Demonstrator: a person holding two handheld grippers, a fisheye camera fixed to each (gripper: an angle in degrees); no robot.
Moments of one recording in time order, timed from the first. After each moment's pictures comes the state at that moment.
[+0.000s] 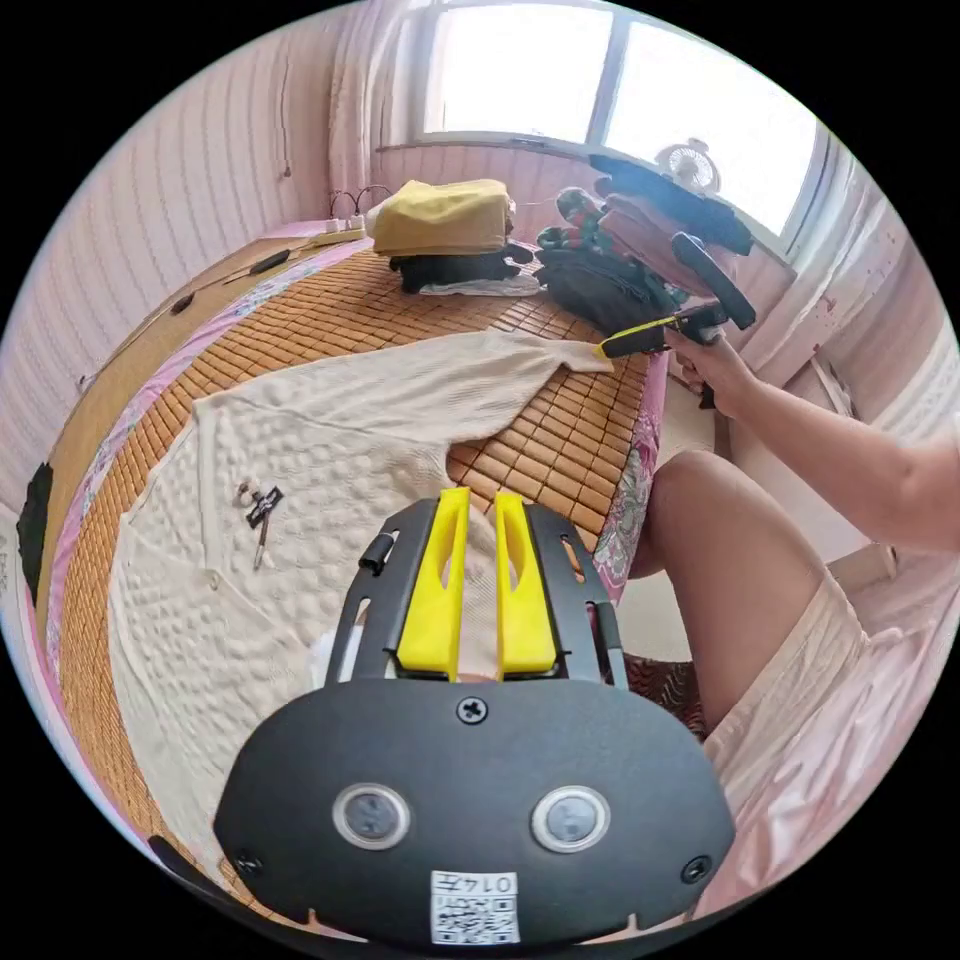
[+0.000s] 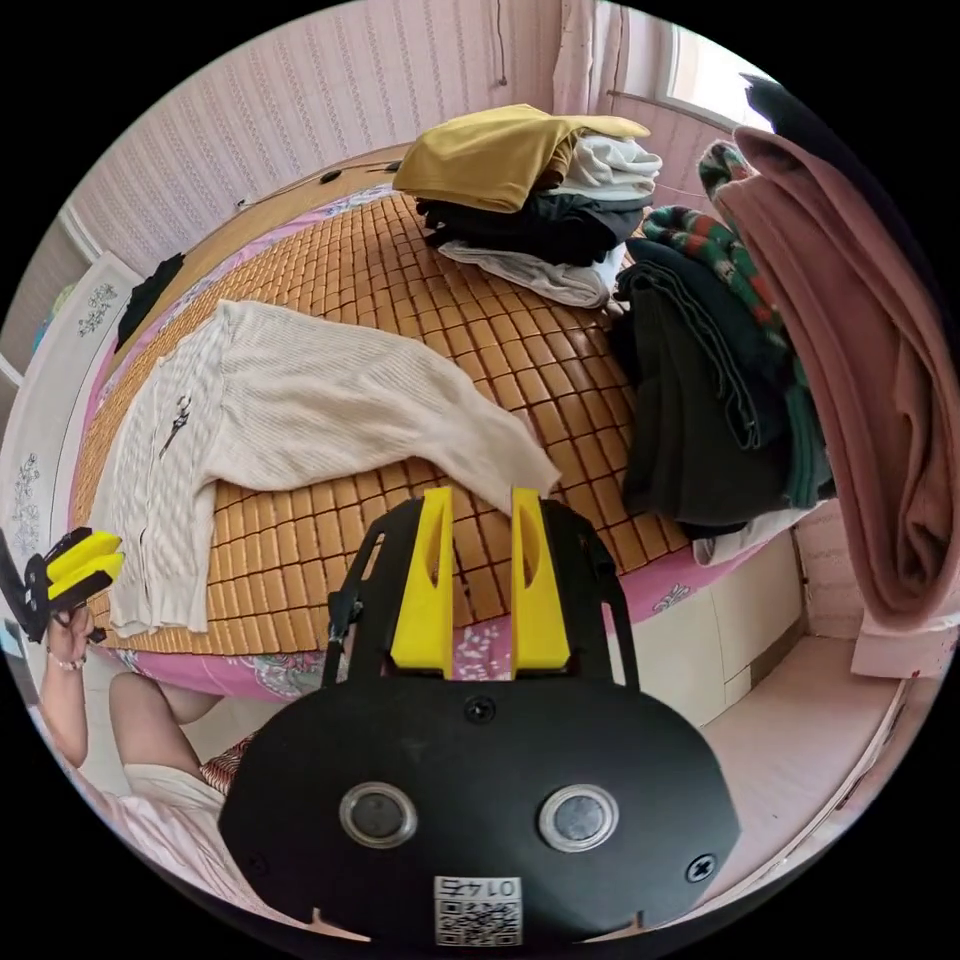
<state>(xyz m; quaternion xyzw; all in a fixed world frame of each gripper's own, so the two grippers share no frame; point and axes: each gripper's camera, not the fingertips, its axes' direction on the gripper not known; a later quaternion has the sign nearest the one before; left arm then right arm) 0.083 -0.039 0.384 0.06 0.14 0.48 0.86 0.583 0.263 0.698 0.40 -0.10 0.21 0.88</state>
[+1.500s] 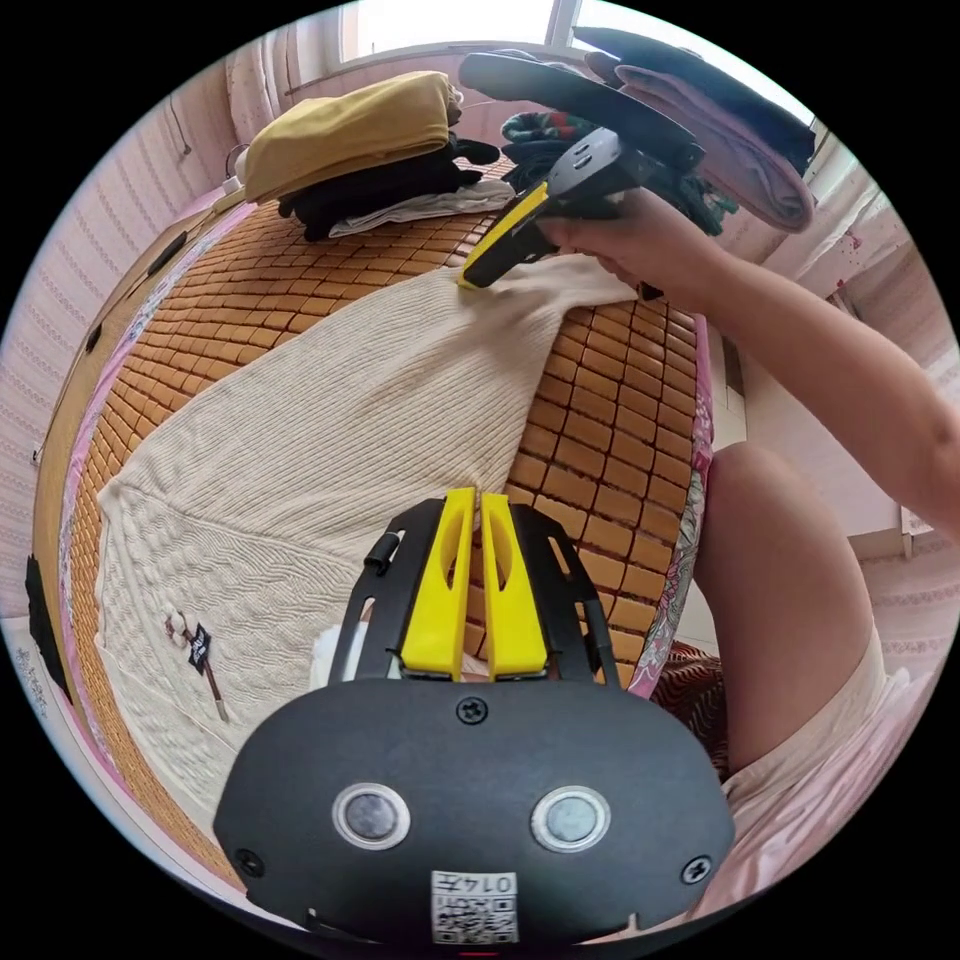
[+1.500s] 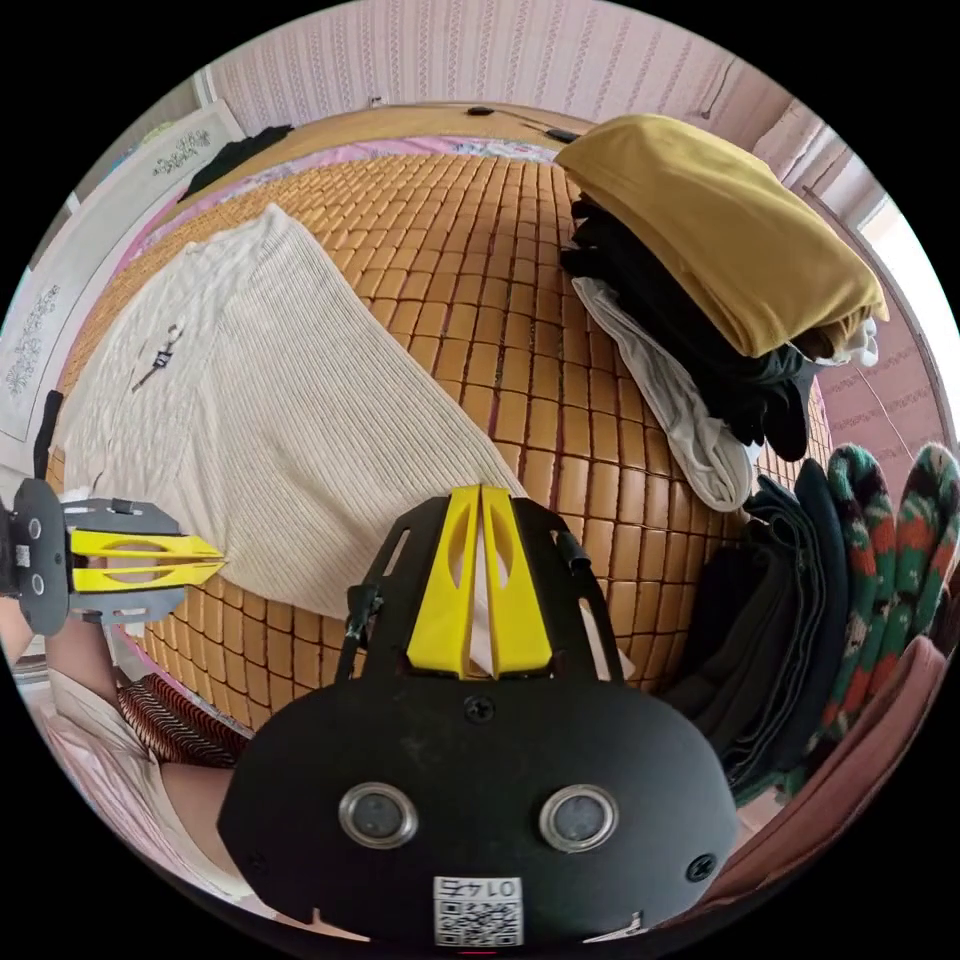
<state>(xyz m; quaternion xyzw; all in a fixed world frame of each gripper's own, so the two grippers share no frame) 0.383 -0.164 0.396 -0.05 0.09 0.55 0.83 0.688 0.234 0.587 0.38 -0.01 0.01 0.93</state>
